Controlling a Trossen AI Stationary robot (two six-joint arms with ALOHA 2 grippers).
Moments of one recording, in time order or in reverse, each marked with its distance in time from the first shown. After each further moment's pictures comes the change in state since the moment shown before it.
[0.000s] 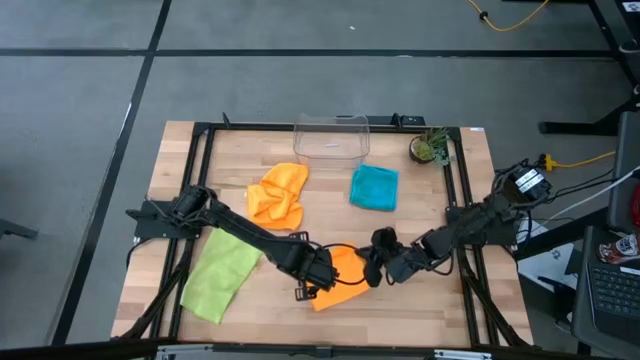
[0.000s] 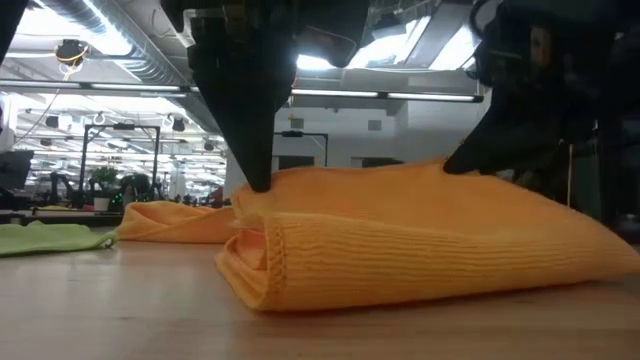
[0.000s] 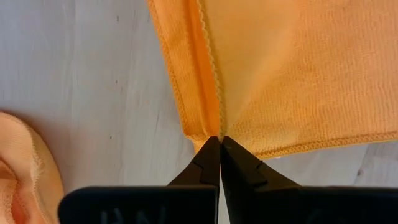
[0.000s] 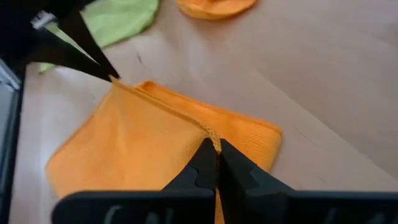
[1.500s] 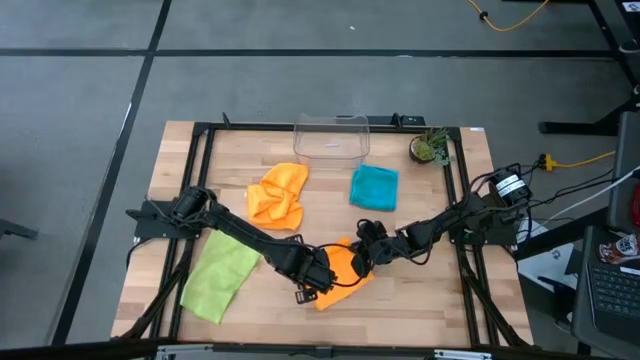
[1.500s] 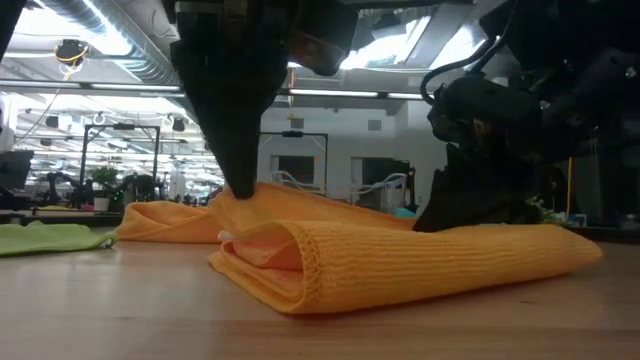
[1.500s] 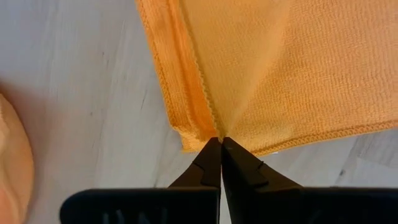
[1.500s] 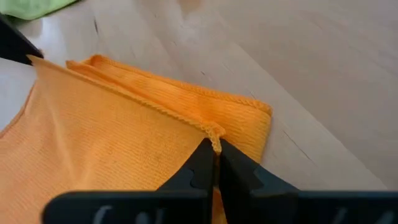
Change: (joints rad) left arm -0.020 0.001 -0.020 0.001 0.034 -0.155; right arm -0.171 0.154 0.000 0.125 -0.220 -0.112
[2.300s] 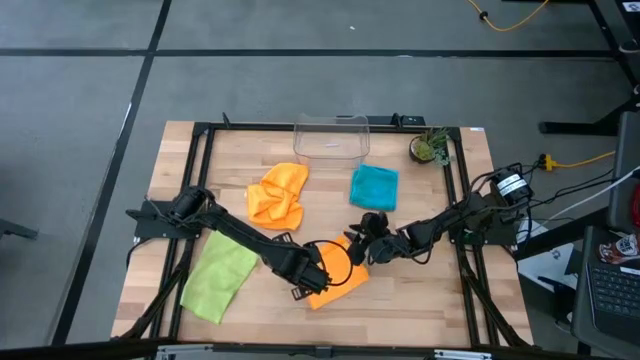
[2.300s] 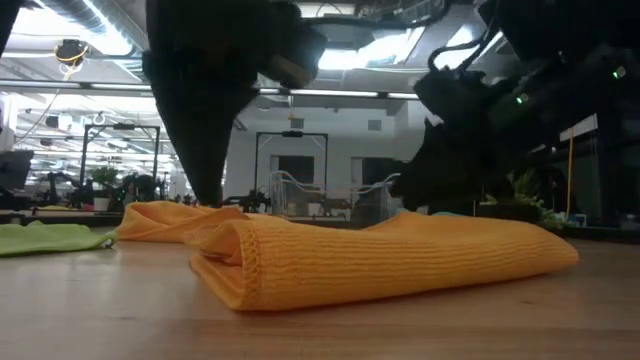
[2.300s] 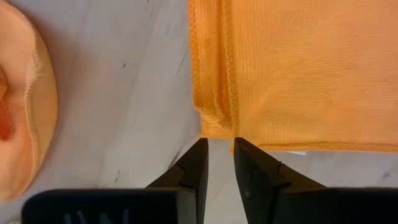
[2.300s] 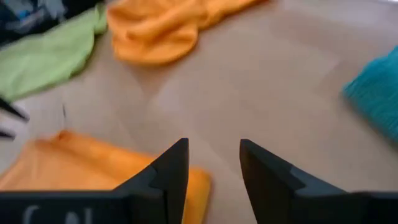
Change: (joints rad) left arm -0.012 -0.026 -0.042 -0.081 -0.035 -0.159; right arm -0.001 -0.018 0.000 0.045 0.309 0.003
